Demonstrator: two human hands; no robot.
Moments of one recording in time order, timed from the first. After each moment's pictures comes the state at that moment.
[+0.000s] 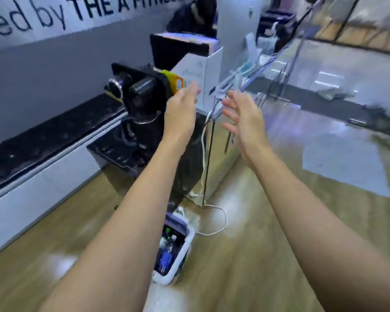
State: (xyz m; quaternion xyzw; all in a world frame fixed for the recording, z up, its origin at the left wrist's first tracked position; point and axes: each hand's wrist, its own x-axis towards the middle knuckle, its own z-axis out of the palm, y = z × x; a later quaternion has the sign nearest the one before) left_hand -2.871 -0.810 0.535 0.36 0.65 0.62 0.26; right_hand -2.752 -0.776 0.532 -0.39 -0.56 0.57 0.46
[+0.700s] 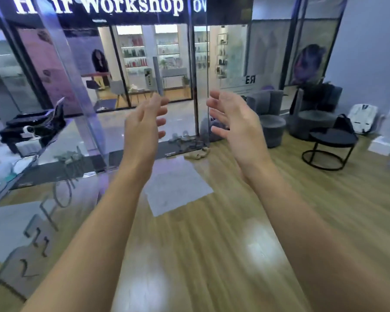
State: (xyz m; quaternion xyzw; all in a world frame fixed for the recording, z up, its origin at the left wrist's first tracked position) left_hand -2.309 -0.681 0.684 0.63 0.32 0.55 0.44; right_hand -2.175 -0.771 0.682 -0.50 -0.48 0.20 0.69
